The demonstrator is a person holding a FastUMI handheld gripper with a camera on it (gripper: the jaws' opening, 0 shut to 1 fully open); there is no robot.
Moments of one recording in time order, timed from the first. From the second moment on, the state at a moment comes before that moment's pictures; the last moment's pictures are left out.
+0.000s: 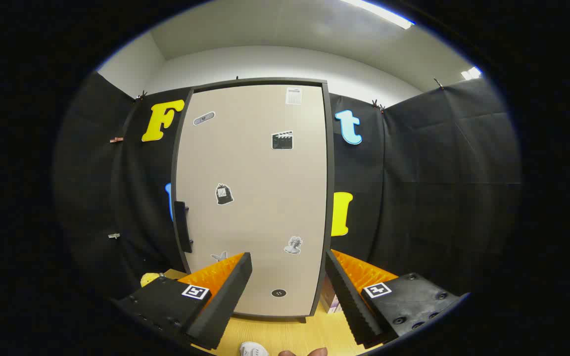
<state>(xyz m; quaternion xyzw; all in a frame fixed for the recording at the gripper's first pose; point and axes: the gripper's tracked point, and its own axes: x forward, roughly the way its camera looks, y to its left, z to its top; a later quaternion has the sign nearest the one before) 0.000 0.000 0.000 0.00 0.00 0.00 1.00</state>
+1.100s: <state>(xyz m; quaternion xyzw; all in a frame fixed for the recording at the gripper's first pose) -0.004 0.001 -0.008 0.00 0.00 0.00 1.00</state>
